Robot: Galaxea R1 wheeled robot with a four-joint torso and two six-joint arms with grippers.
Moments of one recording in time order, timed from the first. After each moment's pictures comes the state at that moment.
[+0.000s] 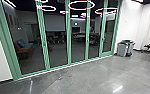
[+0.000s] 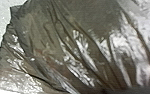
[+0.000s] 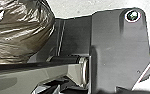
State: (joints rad) left arm 1.39 3.05 -2.82 -0.39 0.20 0.34; right arm -1.57 3.04 -2.66 -0.17 0.04 0.15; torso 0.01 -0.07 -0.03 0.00
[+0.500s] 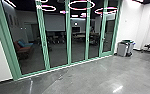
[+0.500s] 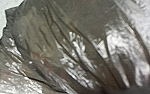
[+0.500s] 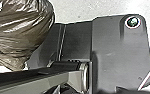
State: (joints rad) left arm 1.37 3.05 -2.82 -0.39 0.18 0.34; right arm -1.55 3.04 -2.67 -0.17 0.05 0.15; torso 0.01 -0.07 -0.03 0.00
